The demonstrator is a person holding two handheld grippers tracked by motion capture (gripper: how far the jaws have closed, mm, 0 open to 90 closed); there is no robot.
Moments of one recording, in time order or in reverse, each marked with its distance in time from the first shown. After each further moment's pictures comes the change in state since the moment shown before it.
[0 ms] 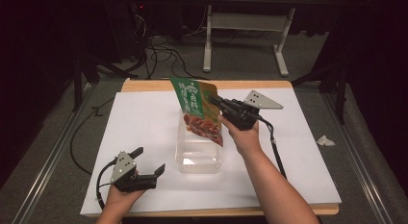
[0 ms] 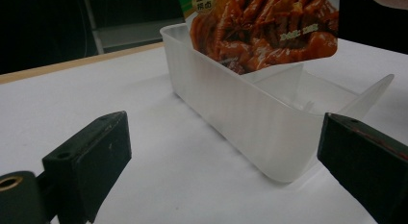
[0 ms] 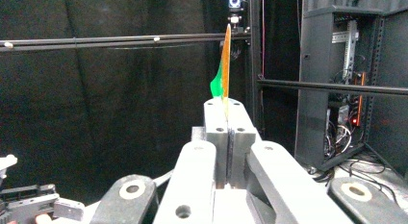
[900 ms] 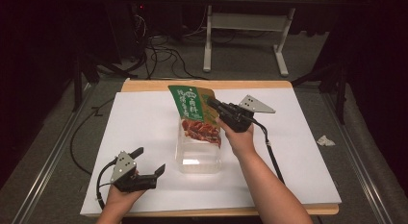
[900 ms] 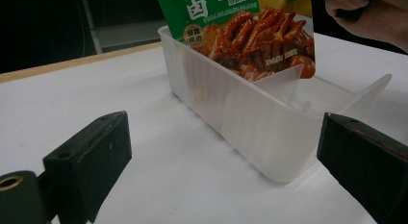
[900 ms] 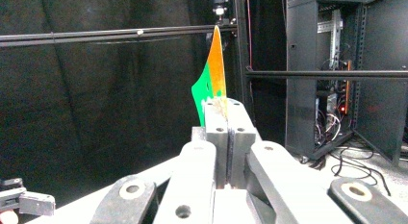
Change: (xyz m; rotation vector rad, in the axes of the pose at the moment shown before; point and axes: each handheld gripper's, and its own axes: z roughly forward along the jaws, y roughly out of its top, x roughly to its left) left arm 0.000 0.000 0.001 -0.003 -0.008 -0.002; right arm -0.012 -0.031 0.008 0.007 -0.054 0.027
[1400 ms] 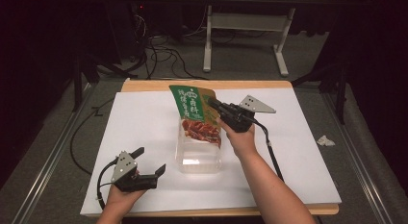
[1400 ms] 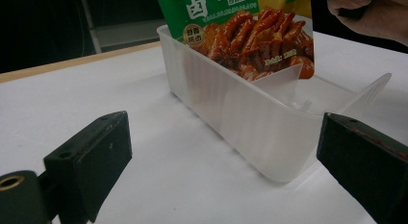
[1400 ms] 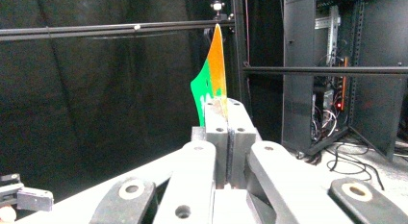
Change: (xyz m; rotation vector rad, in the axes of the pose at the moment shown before) left arm -0.001 0.000 0.001 0.006 -0.002 0.004; right arm 0.000 0.001 -0.003 0.023 -0.011 -0.005
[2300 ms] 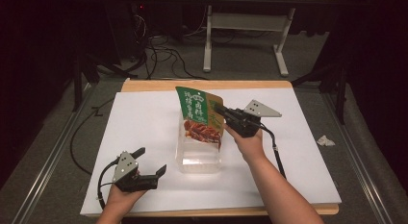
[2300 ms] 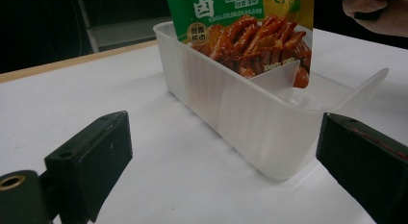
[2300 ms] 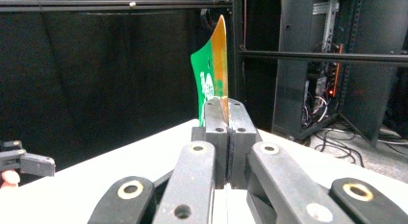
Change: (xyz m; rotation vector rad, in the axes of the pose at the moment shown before) left arm -0.001 0.000 0.001 0.008 -0.007 0.016; right arm -0.001 -0.005 -0.022 0.076 -0.019 -0.033
